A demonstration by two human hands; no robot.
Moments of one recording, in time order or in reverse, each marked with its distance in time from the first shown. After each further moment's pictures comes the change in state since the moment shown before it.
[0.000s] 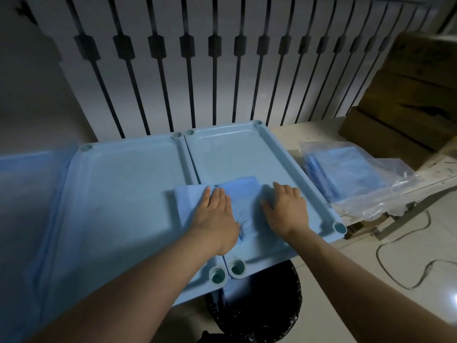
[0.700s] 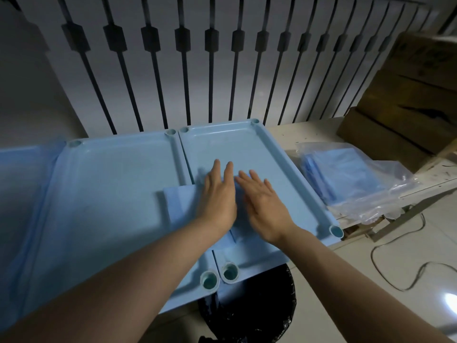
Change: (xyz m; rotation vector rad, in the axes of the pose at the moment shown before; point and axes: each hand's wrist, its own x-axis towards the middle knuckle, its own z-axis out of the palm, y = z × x) left_hand 0.028 0.008 -0.019 -0.762 0.422 -0.113; right_hand -0.006 -0.022 -0.010 0.227 -0.095 -0.458
